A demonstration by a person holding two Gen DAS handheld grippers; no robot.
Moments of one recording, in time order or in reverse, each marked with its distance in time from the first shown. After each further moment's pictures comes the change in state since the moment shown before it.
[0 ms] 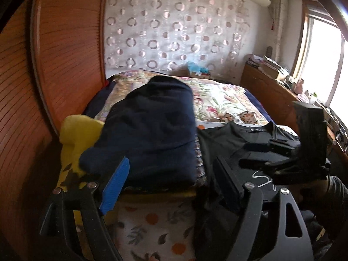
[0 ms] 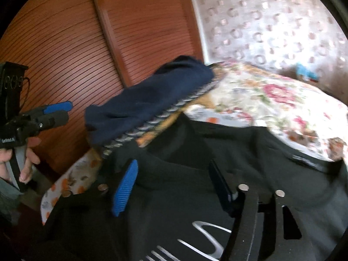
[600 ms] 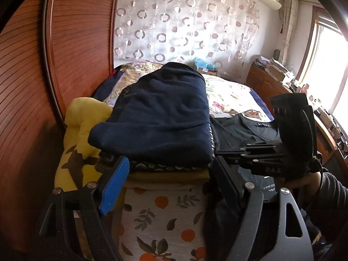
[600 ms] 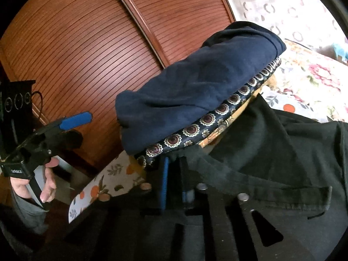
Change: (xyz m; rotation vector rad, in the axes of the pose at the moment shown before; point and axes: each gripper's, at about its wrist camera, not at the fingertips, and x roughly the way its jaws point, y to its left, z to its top) left arm 0.008 0.017 -0.026 -0.053 0.032 0.001; right arm 0.081 -0.008 0.016 0.038 0.100 0.242
